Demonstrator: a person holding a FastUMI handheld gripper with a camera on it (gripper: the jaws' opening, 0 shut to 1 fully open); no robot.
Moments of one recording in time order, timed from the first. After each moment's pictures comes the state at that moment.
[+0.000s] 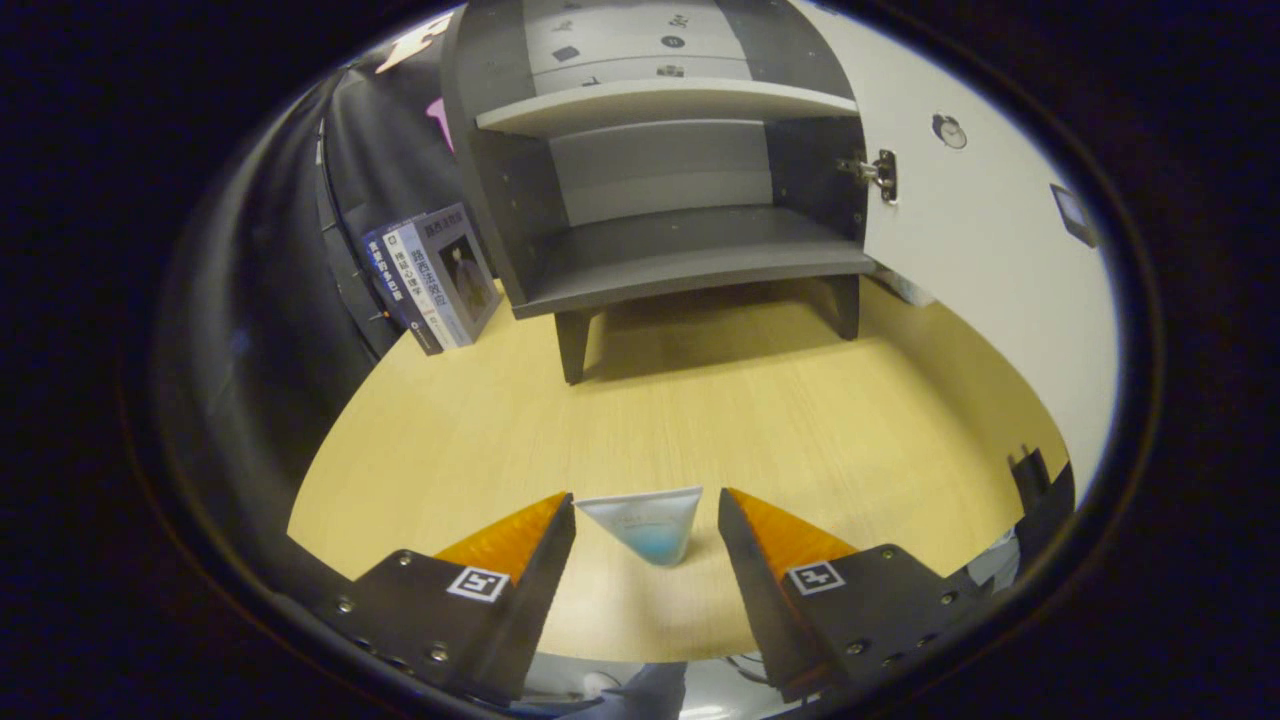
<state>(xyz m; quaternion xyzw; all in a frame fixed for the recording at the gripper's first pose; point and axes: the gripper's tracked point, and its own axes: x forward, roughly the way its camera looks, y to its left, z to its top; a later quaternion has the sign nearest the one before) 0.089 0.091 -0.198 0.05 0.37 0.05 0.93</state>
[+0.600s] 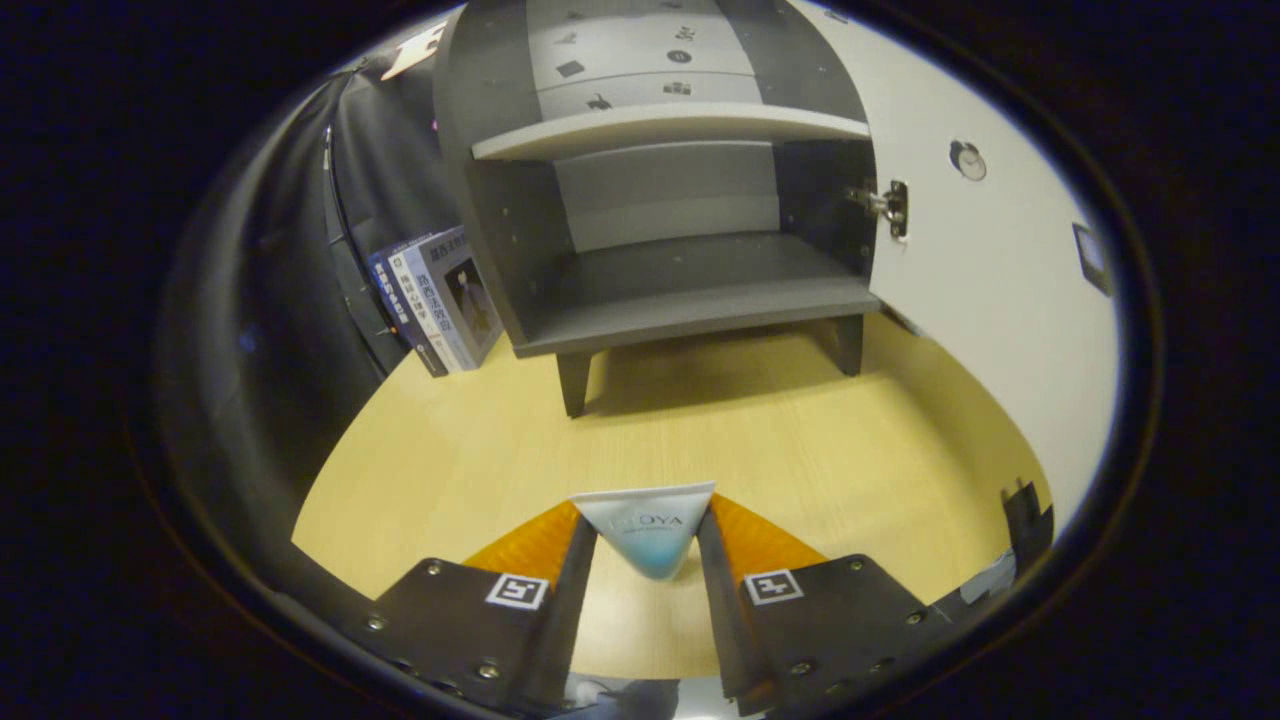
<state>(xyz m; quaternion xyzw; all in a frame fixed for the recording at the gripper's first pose) 0.112 0.089 -0.175 0.05 0.32 0.06 0.94</state>
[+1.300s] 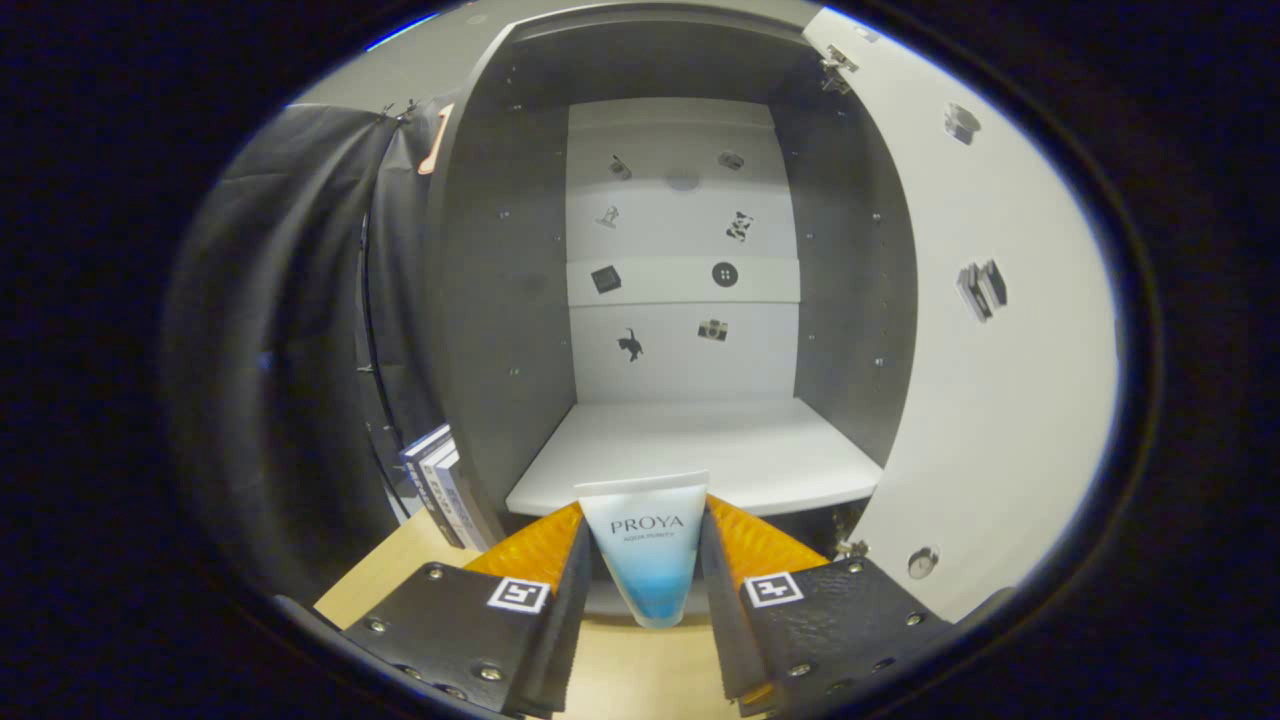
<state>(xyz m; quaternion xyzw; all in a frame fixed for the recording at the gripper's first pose) 0.217 0.085 -0.071 0.01 0.11 0.09 0.99</state>
